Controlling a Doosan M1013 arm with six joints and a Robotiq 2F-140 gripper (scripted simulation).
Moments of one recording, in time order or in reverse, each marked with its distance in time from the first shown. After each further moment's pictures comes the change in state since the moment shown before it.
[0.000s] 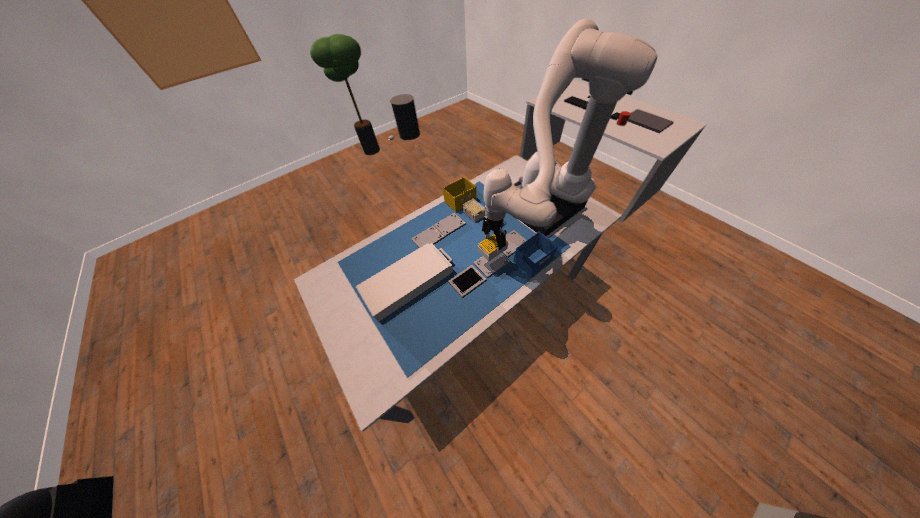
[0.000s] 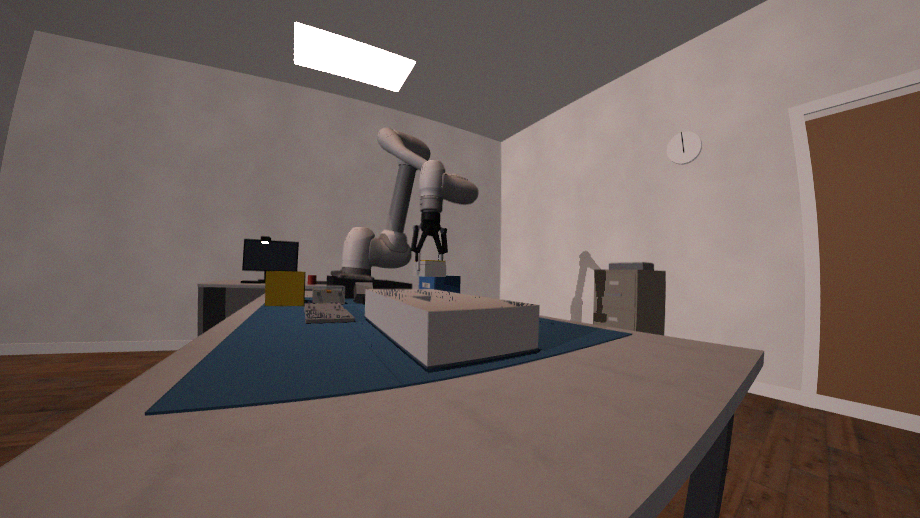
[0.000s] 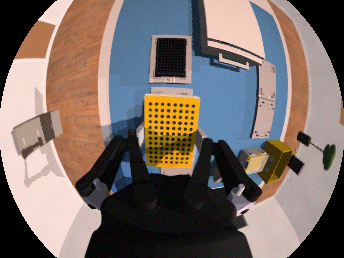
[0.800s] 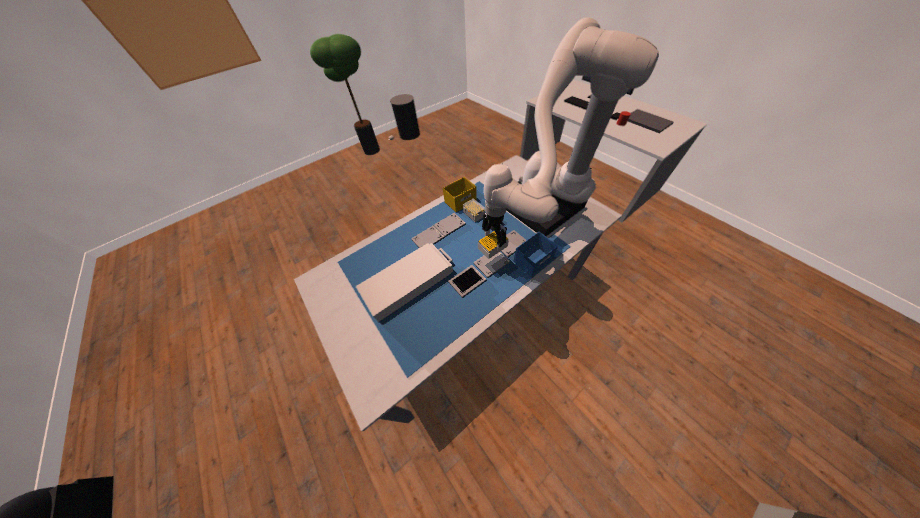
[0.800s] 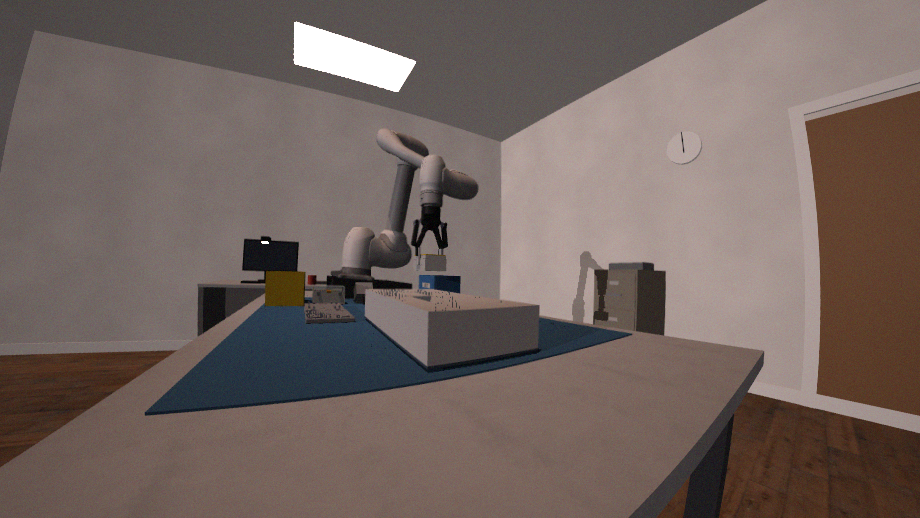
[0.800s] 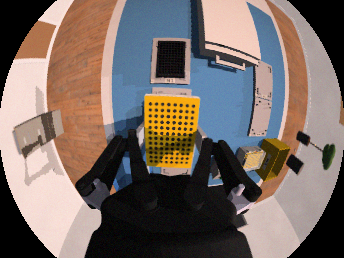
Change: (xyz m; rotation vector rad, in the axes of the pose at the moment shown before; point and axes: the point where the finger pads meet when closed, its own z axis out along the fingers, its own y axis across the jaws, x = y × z) arm 0.000 0.000 -0.022 0.000 0.000 0.000
